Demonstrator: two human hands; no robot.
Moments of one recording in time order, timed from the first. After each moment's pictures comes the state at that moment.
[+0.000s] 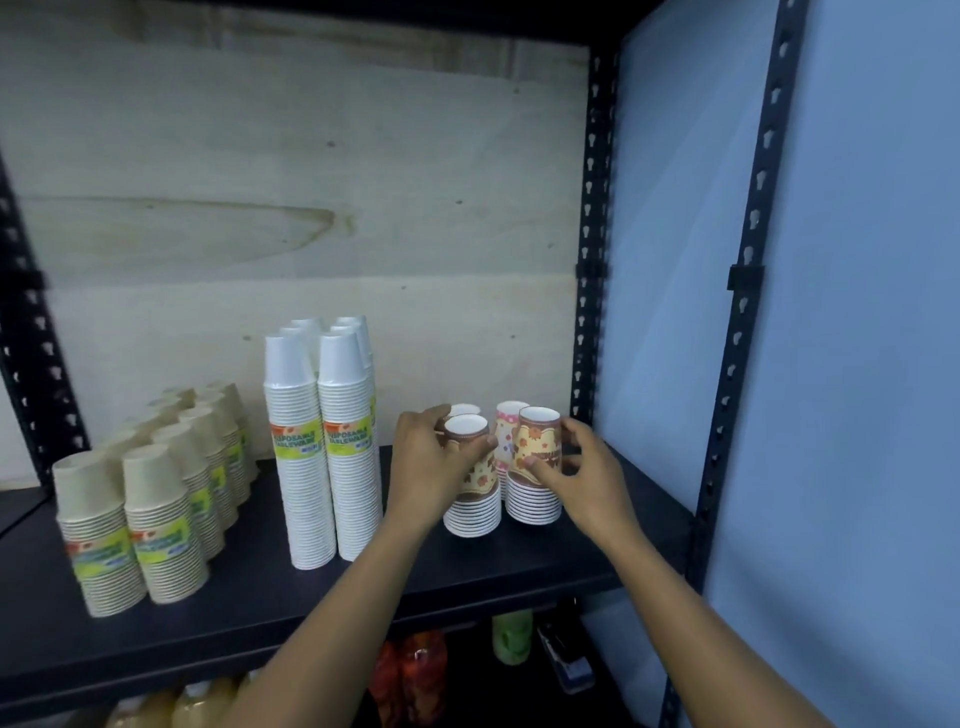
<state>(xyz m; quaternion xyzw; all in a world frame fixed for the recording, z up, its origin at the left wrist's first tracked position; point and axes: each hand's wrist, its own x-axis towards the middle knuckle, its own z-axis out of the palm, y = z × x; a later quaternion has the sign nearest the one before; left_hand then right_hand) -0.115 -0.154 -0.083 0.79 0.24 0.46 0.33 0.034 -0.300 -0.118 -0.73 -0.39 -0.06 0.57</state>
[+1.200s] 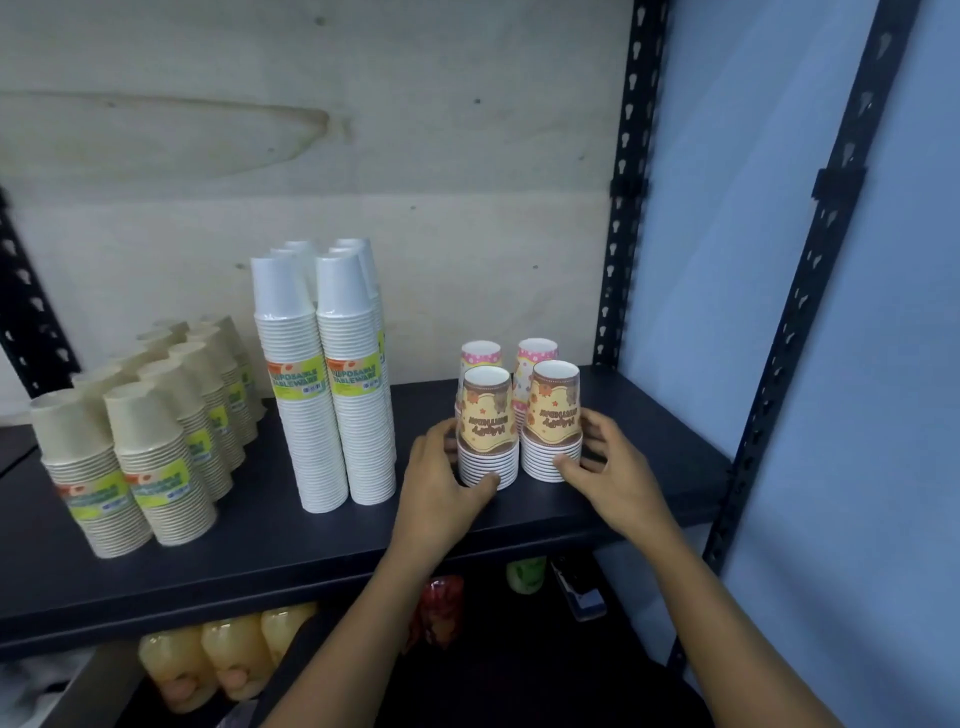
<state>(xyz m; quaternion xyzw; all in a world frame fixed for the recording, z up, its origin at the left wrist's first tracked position) -0.132 -0.146 -0.182 0.82 0.26 0.37 0.35 0.035 -0.306 -0.177 -0.72 -0.39 0.05 0.57</state>
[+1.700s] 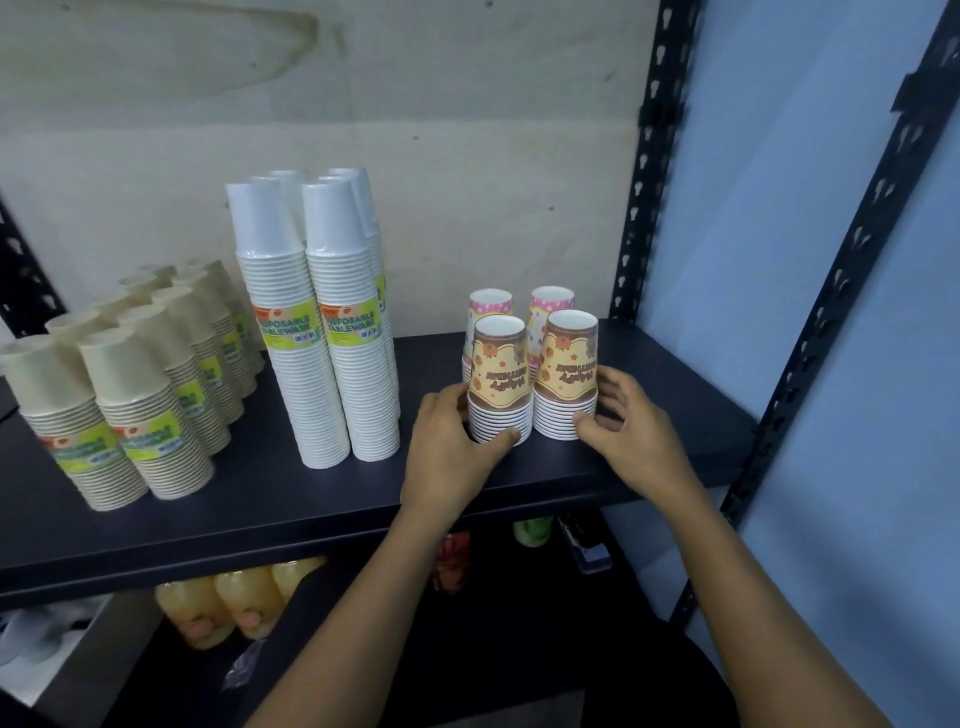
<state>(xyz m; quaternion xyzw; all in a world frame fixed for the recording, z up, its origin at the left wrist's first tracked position) -0.124 -0.149 -0.184 0.82 0.28 0.37 0.33 0.041 -0.306 -0.179 -0.72 -0.40 0.06 0.56</state>
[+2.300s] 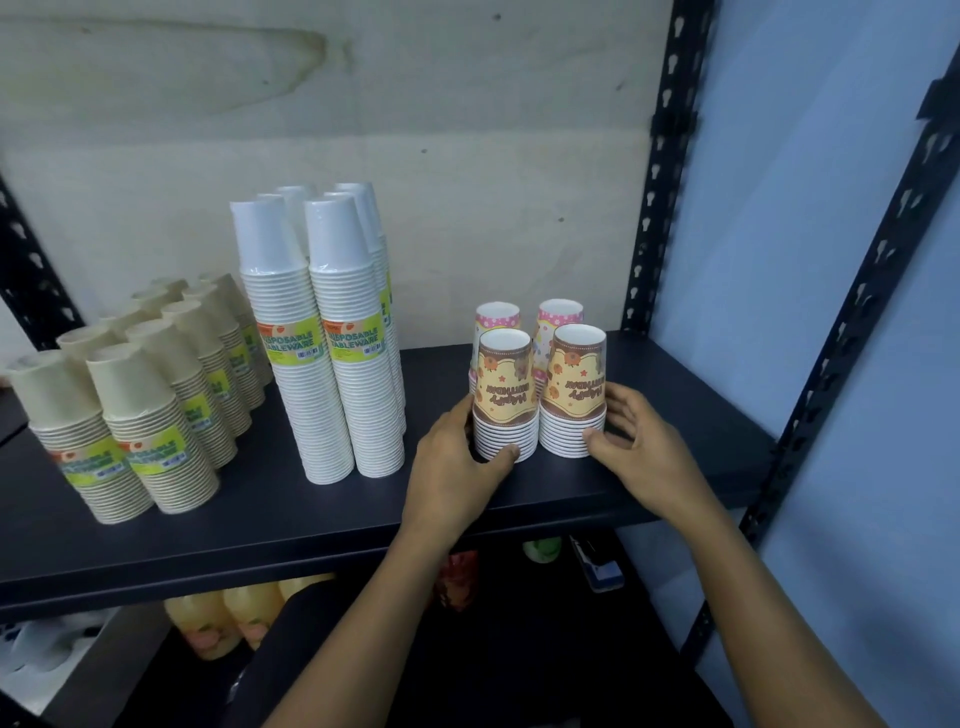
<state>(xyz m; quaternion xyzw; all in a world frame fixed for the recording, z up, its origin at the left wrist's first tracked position) -0.126 -0.149 -0.185 0.83 0.26 0.36 0.34 0.052 -0.305 -0.181 -0.71 -0.41 0.11 0.56</state>
